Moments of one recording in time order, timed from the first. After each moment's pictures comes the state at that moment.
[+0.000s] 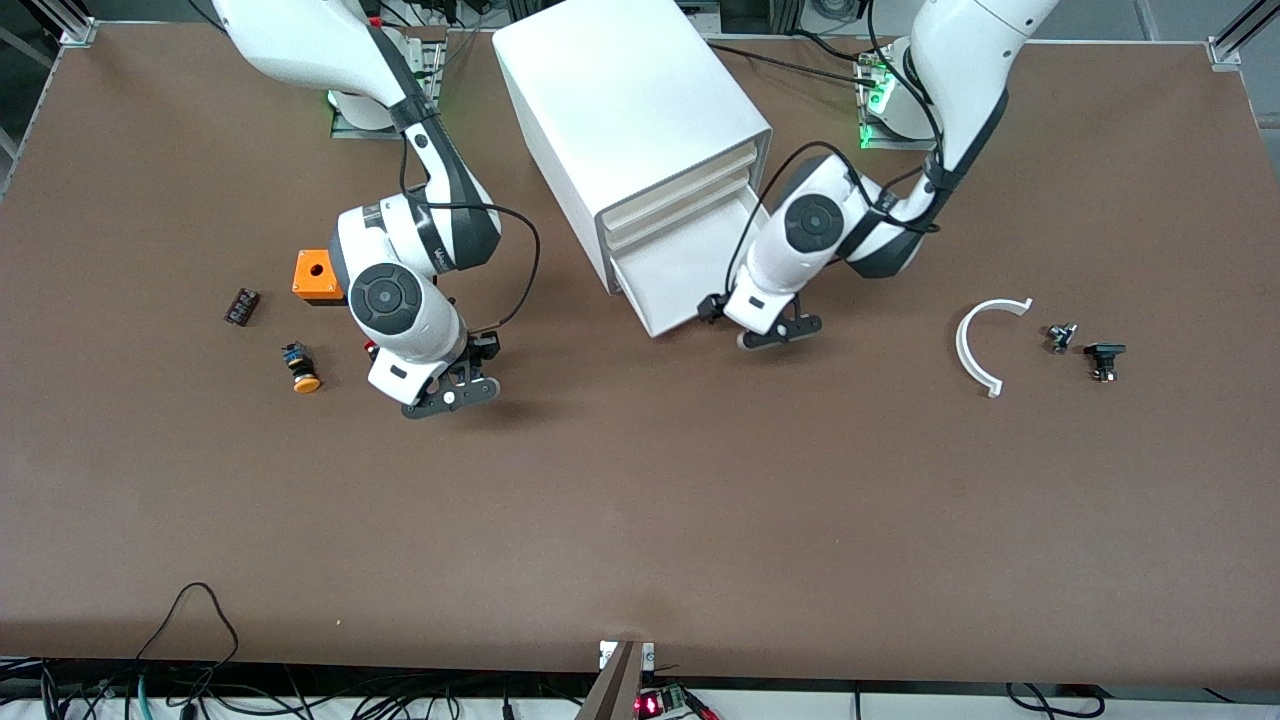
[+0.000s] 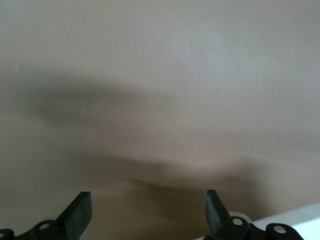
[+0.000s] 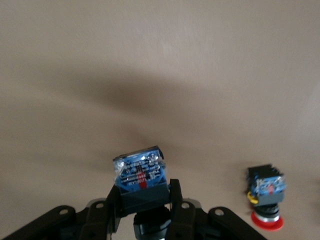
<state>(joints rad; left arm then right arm) -0.18 0.46 -0.47 -2.12 0.04 2.53 -0.93 0.58 0.51 -0.18 -1.79 0.07 2.15 0.12</state>
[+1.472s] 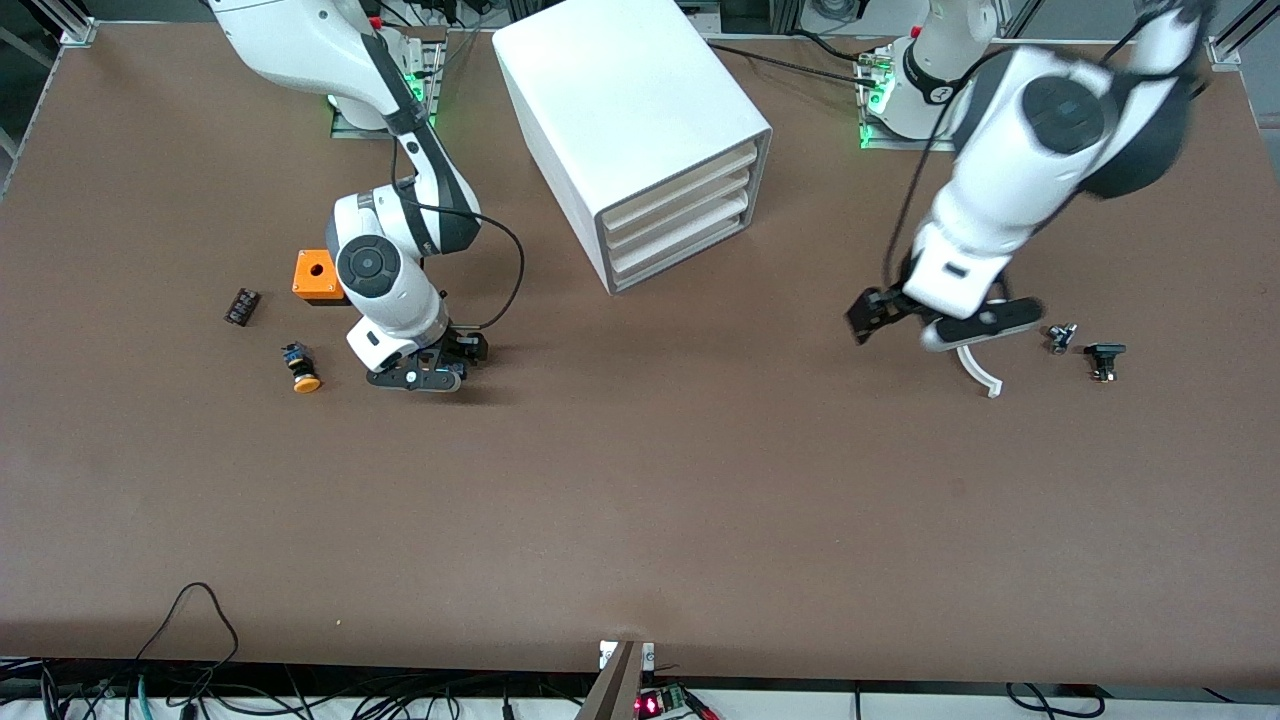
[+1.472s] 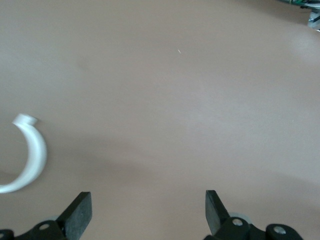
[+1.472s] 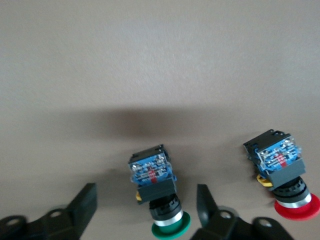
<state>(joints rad) 0.16 0.04 -0.47 -1.89 0.03 2.07 -0.57 0.58 0.45 -0.20 -2.04 0.07 2.47 0.40</state>
